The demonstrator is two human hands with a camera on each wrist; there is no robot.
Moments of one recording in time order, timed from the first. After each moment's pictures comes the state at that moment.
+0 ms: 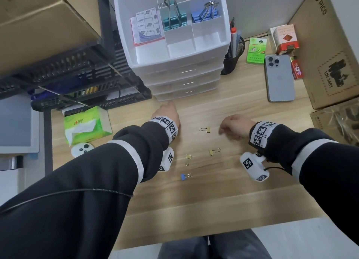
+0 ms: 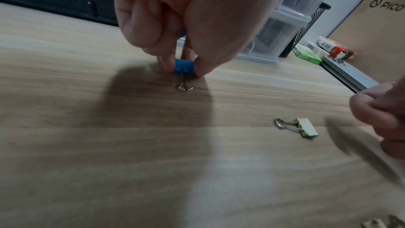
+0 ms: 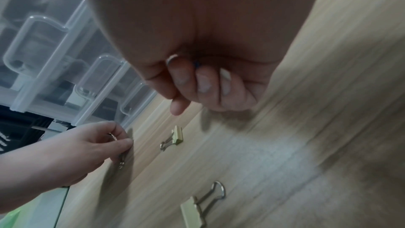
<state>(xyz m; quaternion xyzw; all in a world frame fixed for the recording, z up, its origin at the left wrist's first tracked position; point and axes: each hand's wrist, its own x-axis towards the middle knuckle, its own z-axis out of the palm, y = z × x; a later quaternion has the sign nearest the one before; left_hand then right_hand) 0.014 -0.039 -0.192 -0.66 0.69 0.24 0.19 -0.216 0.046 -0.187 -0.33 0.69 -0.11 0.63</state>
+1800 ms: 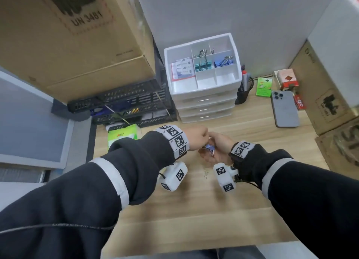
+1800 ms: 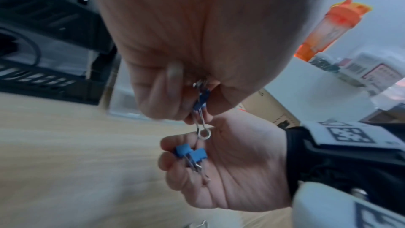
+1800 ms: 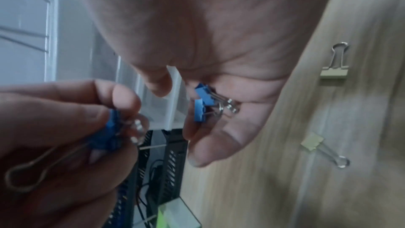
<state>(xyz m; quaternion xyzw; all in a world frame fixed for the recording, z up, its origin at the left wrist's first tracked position) 0.014 0.013 -0.027 -0.51 0.76 0.36 0.19 -0.105 0.050 -0.110 -0.07 0.50 -0.23 0.83</state>
